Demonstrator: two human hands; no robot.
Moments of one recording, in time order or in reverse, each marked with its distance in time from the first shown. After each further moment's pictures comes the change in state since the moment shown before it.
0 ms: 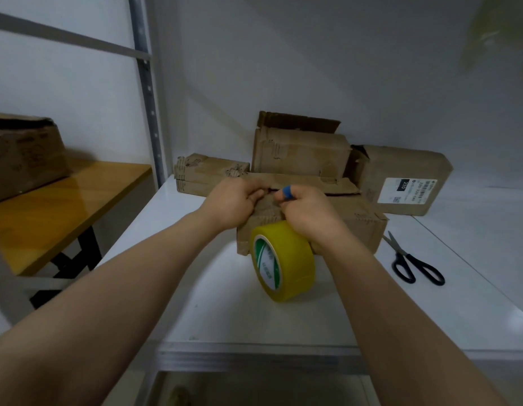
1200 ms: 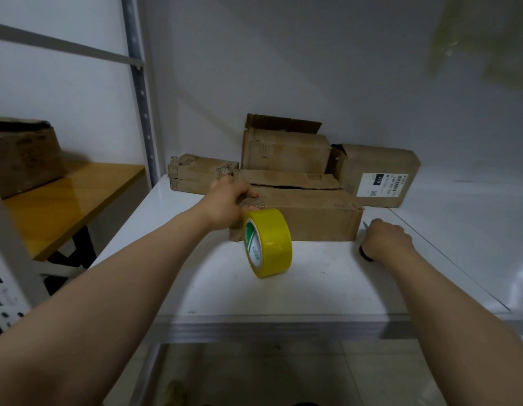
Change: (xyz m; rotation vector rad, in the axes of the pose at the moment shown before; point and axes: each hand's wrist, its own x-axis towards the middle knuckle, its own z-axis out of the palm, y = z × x) left_hand -0.021 0.007 -0.002 -0.093 -0.135 -0.167; right_hand -0.023 0.108 -0.099 -0.821 0.131 0.538
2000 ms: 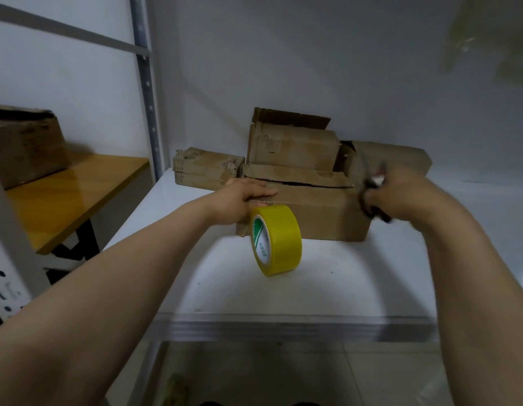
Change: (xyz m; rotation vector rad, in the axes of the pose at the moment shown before) left_hand 0.002 0.000 -0.006 -0.015 -0.233 0.091; right_hand -0.041 -0.022 -0.084 0.395 0.105 -0.409
